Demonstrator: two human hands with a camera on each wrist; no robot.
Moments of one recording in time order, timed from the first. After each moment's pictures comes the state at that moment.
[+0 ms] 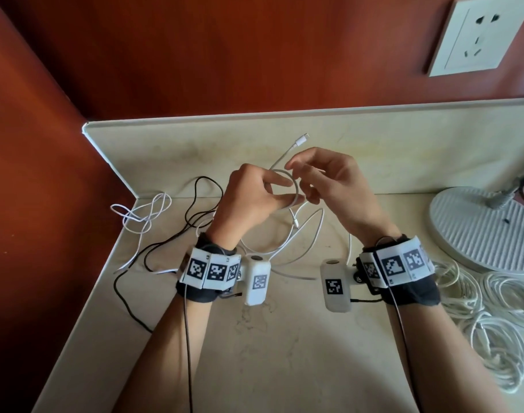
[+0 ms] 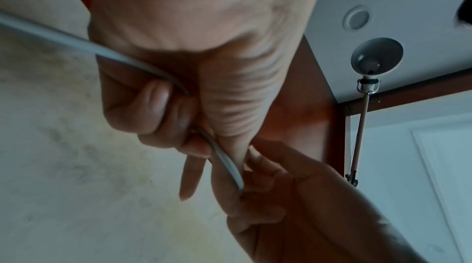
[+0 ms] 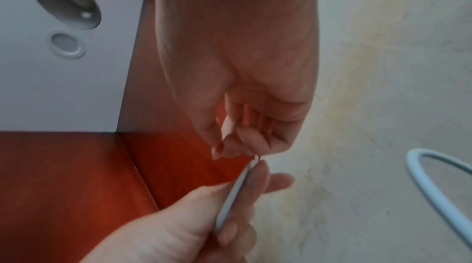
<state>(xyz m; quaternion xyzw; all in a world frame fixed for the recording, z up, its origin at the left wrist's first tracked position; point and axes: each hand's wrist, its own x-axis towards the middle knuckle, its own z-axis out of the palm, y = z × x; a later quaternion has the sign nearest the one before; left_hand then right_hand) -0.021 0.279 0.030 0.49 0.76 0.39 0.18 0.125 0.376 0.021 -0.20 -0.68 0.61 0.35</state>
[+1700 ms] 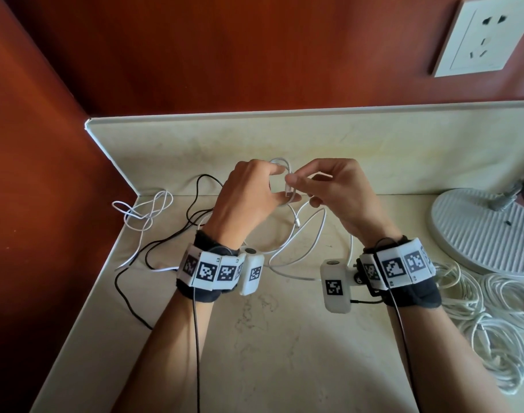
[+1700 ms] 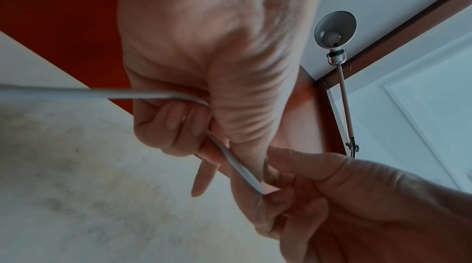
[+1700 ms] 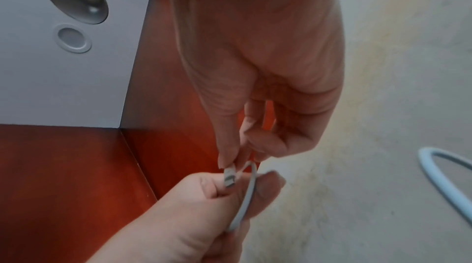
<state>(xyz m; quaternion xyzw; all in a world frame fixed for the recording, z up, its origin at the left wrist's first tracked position) -0.026 0.280 0.030 0.54 0.77 0.32 0.06 0.126 0.377 0.016 -0.26 -0.68 0.60 0.32</state>
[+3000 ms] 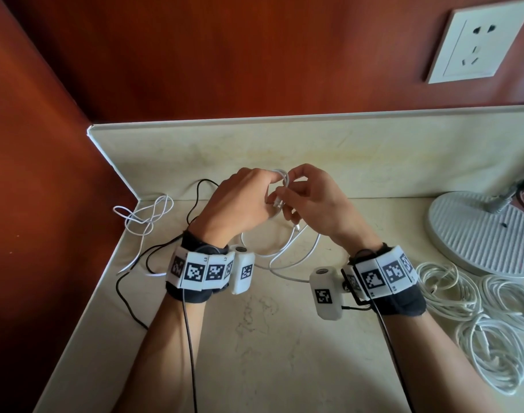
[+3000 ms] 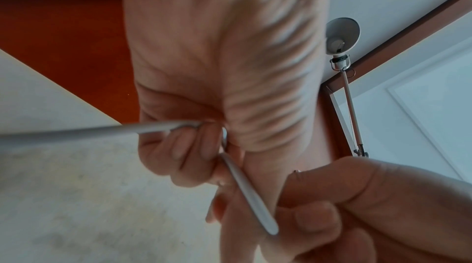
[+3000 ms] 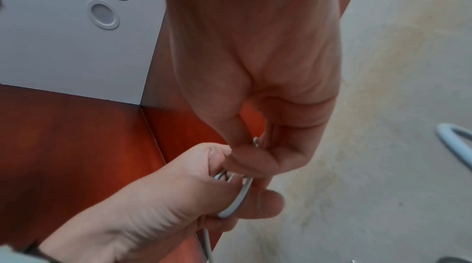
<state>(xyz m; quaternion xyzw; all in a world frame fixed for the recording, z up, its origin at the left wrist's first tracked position) -0.029 0.265 0.052 0.61 0.77 0.19 0.09 0.108 0.355 0.016 -0.28 -0.72 0.59 0.25</state>
